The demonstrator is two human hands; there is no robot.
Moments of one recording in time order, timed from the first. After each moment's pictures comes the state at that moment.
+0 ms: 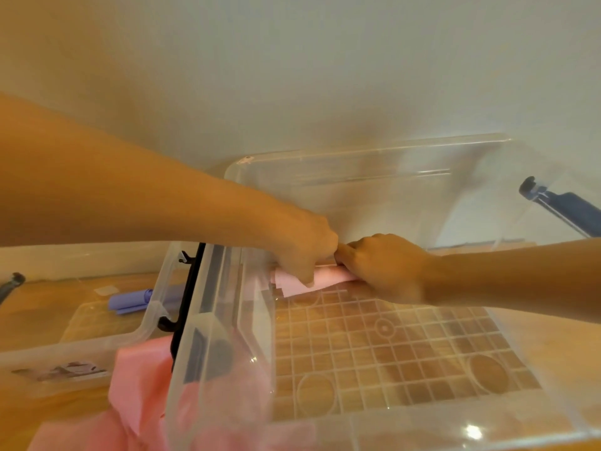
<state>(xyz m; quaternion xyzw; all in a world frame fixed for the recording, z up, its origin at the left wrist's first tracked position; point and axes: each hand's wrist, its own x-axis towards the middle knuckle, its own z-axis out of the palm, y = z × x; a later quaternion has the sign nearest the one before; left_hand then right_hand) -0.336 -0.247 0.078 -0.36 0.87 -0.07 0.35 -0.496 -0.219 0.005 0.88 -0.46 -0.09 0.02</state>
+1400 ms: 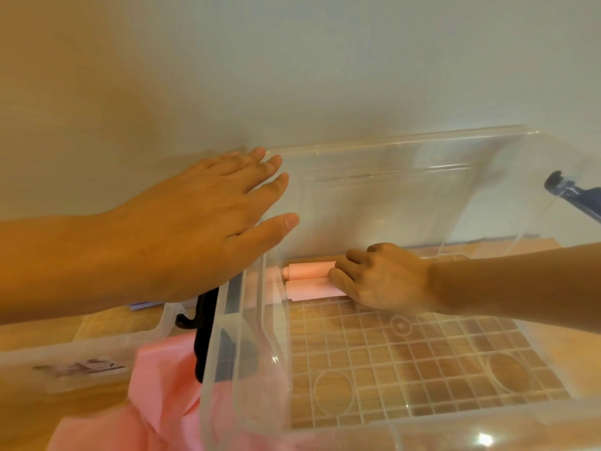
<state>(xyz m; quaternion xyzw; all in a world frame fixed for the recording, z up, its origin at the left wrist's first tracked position) -0.230 -0.185 0.127 -0.45 0.89 -0.06 0.09 -0.497 -0.239 -0.060 0.92 -0.21 0.11 0.32</state>
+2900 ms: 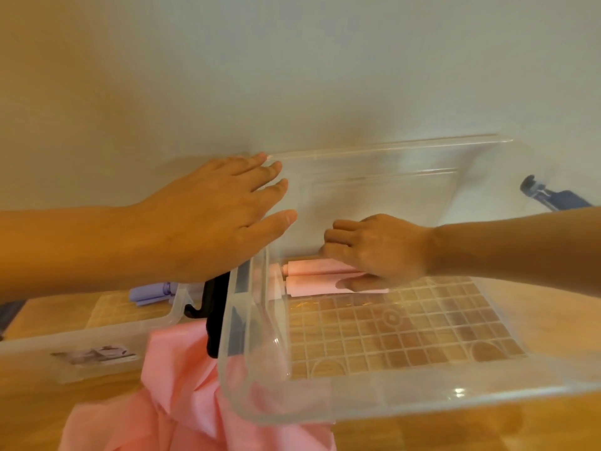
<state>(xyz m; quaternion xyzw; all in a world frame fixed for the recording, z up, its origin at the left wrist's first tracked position) -0.233 -0.189 0.127 -0.45 0.89 -0.08 0.07 -0.502 -0.245 0.004 0.96 -0.23 0.01 0.18</state>
